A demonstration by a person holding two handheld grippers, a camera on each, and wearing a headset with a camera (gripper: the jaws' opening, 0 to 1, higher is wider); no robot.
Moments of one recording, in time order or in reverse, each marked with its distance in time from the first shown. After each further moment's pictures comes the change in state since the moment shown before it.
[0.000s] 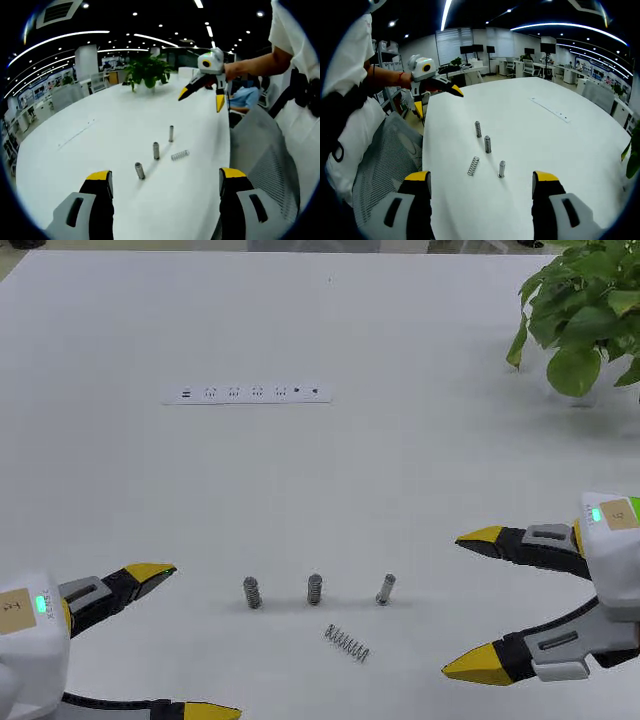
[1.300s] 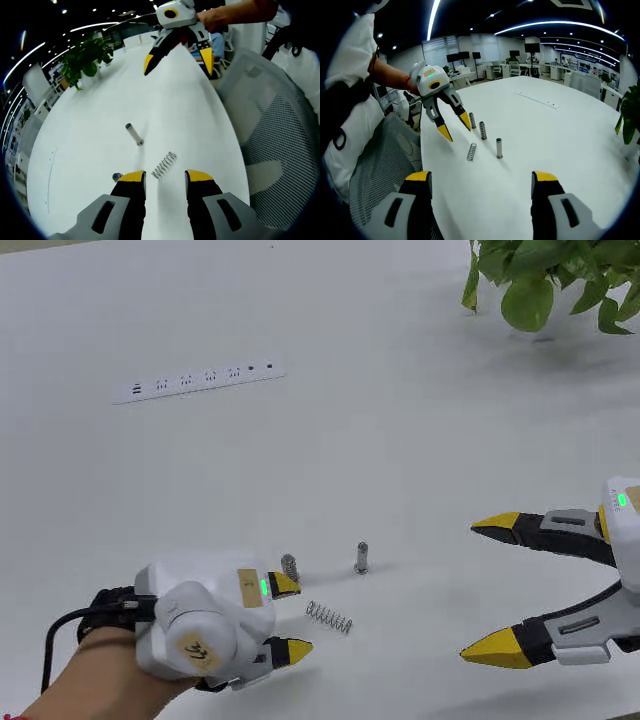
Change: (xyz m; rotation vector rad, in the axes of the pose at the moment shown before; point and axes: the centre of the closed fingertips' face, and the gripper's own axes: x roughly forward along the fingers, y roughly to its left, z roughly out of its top) left arm 0.131 -0.041 -0.021 0.425 0.306 -0.236; right arm -0.018 0.008 -0.042 0.104 -0.056 -0.069
